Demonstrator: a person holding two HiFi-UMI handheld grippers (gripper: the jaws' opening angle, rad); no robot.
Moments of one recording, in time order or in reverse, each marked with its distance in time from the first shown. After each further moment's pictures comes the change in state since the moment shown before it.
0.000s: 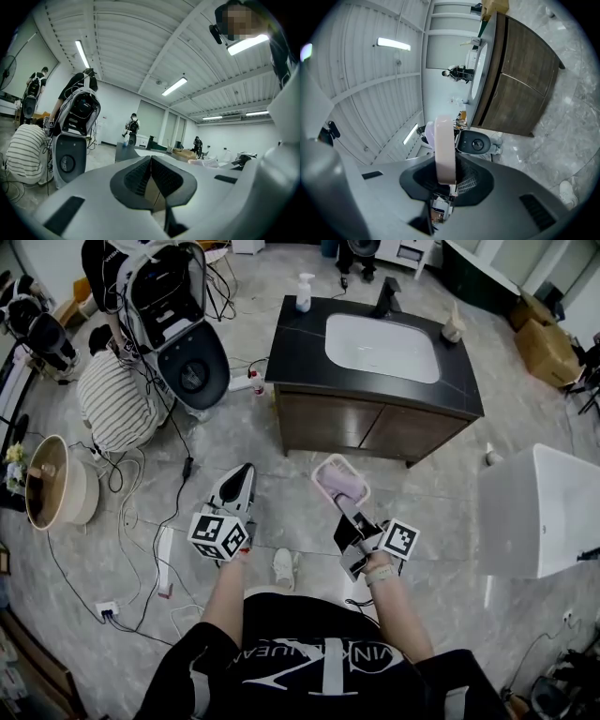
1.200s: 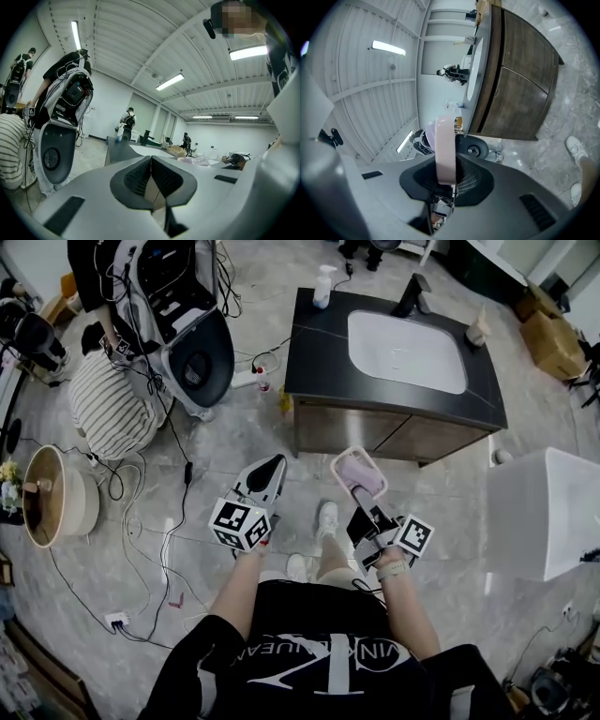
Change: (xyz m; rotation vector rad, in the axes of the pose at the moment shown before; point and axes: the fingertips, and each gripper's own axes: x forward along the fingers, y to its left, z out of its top) left arm 0.087 0.062 -0.014 -0.025 0.065 -0.164; right arm 0.100 -0.025 0.027 0.040 -0.085 -0.015
